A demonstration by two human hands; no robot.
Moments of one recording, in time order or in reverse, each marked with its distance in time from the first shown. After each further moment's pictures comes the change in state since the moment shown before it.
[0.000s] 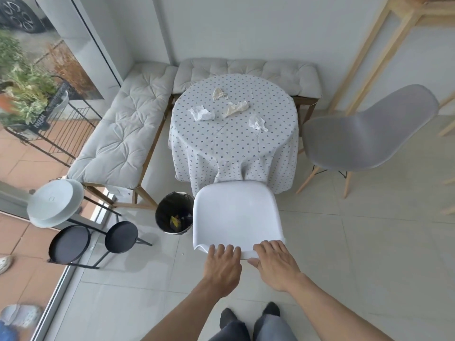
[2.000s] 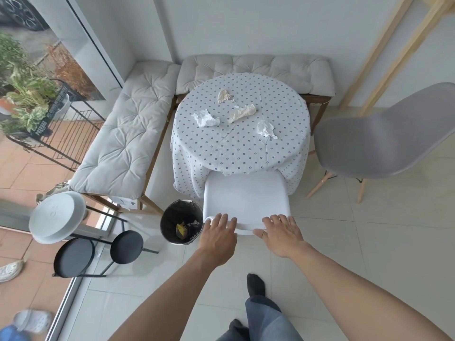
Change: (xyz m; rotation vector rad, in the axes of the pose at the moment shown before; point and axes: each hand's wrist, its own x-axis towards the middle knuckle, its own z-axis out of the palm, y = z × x) left_hand 0.115 -0.084 -0.070 -0.080 0.006 -0.069; right_hand 0.144 0.054 -0.061 0.011 -0.120 0.179
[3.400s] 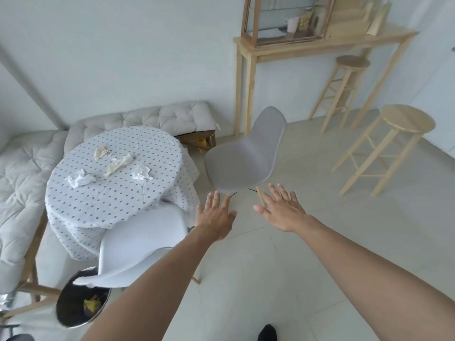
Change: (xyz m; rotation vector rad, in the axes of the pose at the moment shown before) left_hand 0.113 0.408 -0.120 -0.047 0.003 0.210; right_hand -0.207 0.400 -0.076 0.238 0.167 0.336
